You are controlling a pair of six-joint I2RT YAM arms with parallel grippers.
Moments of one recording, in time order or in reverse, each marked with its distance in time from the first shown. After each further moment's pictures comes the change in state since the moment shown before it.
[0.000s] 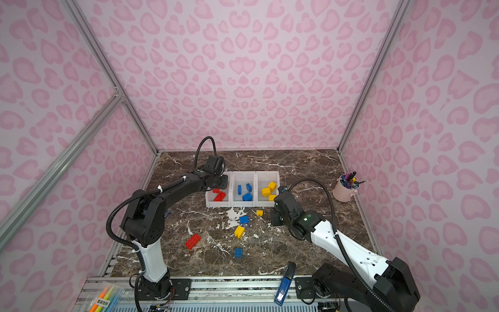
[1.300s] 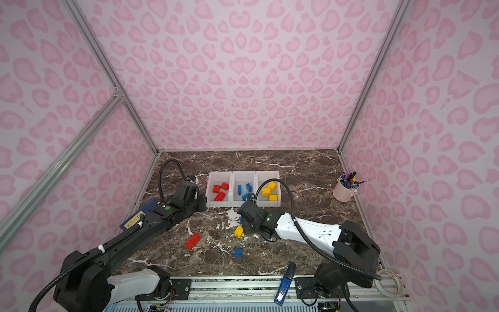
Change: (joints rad) left arm 0.000 -0.706 -0.627 0.070 -0.089 -0.186; right arm 0.343 0.414 0.212 0.045 0.115 0.164
